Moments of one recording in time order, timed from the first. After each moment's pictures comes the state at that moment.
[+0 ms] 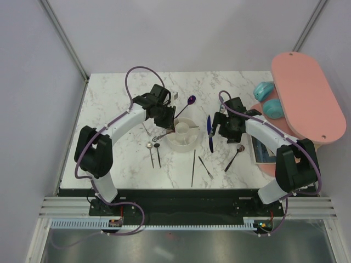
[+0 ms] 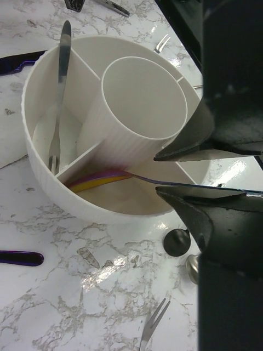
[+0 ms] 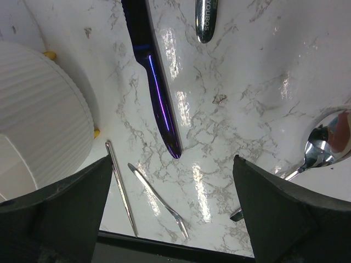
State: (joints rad) left arm -0.53 1.77 1.42 -0.68 0.22 -0.21; right arm 0.32 1.55 1.06 -0.64 -0.09 0.61
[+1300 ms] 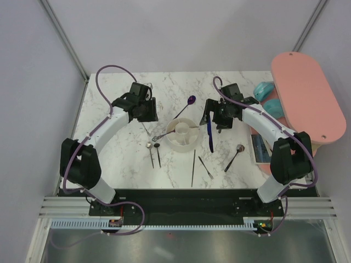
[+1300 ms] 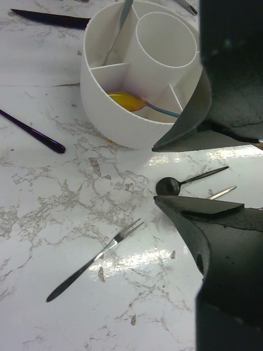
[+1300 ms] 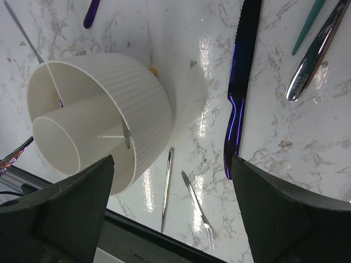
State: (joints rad) left arm -0.38 1.61 1.31 -0.62 0.03 -0.36; right arm 0.34 1.65 1.28 -0.64 -0.26 0.52
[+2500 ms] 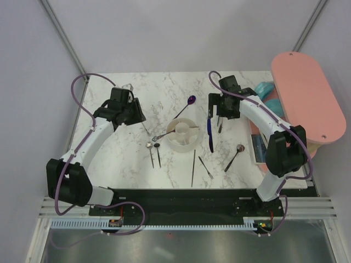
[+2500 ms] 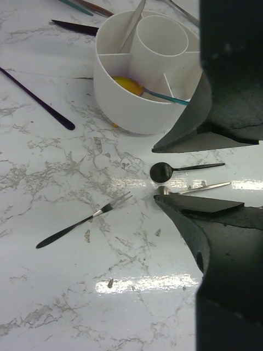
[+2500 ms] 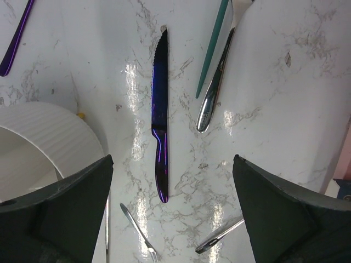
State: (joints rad) left arm -0.25 1.40 1.15 -0.57 0.06 -0.43; right arm 0.34 1.75 1.47 -0.76 0.05 0.36
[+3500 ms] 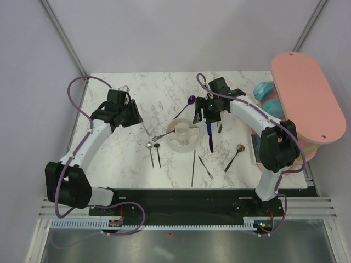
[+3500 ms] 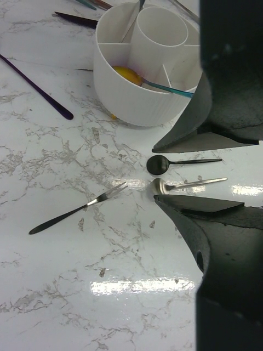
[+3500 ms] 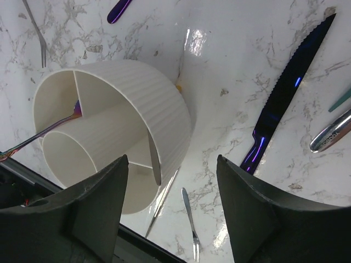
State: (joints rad) left arm -0.21 1.36 1.11 -0.57 0.06 -0.44; right arm 0.40 1.83 1.50 -0.70 -0.28 0.35
